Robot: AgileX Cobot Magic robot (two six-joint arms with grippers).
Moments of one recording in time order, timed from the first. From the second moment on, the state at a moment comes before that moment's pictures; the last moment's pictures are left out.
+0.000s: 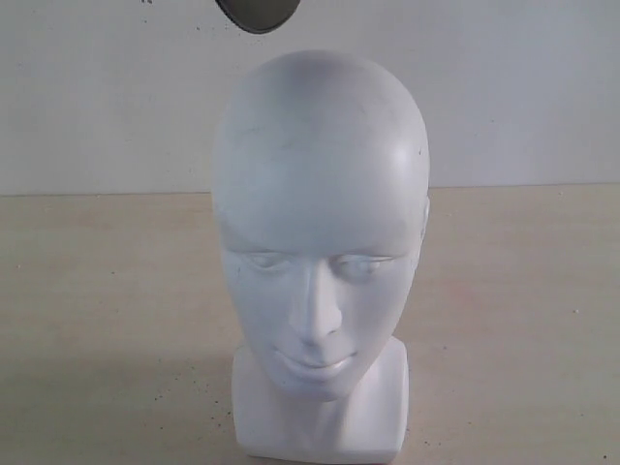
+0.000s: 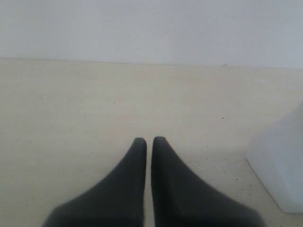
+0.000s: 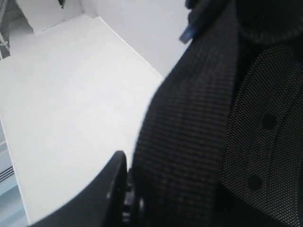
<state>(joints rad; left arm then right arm) 0.03 0.00 0.00 -0.15 0.30 0.06 0.54 1.18 -0.92 -0.23 -1.13 1.35</state>
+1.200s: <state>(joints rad) 0.03 0.00 0.00 -0.15 0.30 0.06 0.47 1.31 -1.05 -0.28 -1.13 1.50</state>
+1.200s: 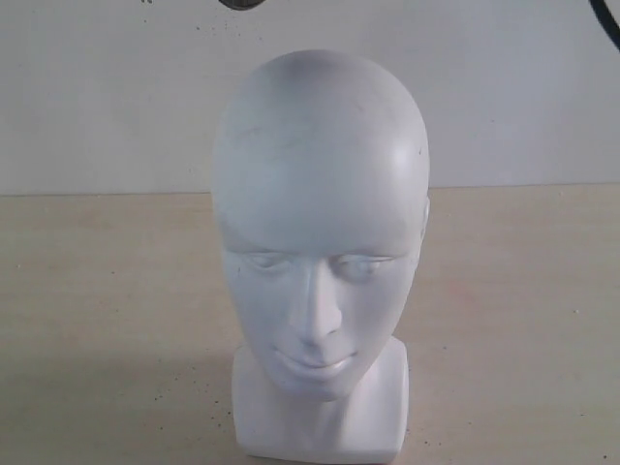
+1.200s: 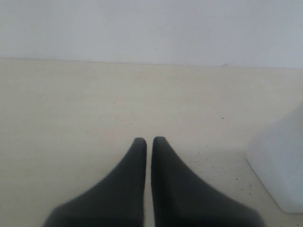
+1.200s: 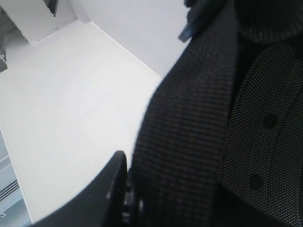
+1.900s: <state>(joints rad) 0.03 0.00 0.00 -0.15 -0.14 0.06 0.54 1.31 -1.06 -0.40 -1.13 1.59</state>
